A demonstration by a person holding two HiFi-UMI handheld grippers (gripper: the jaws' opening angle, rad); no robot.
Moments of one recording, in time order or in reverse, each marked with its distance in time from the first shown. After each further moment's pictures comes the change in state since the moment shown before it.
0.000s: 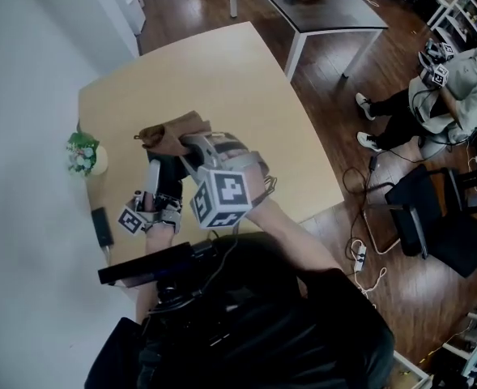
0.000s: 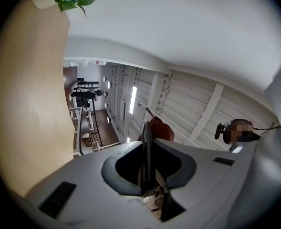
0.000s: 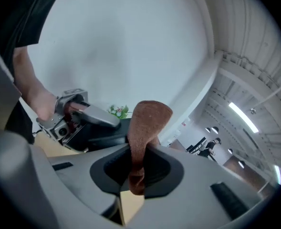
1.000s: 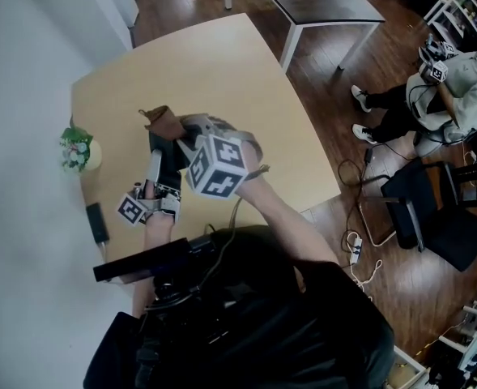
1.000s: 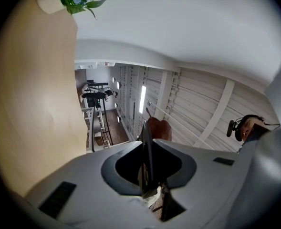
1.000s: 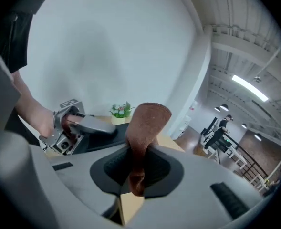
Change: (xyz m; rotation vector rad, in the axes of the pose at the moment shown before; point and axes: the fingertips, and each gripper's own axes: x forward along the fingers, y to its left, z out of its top) left arm -0.009 0.044 -0.003 -0.016 0.002 0.131; right arm 0.030 -0.005 -0.027 0.229 0.052 0.138
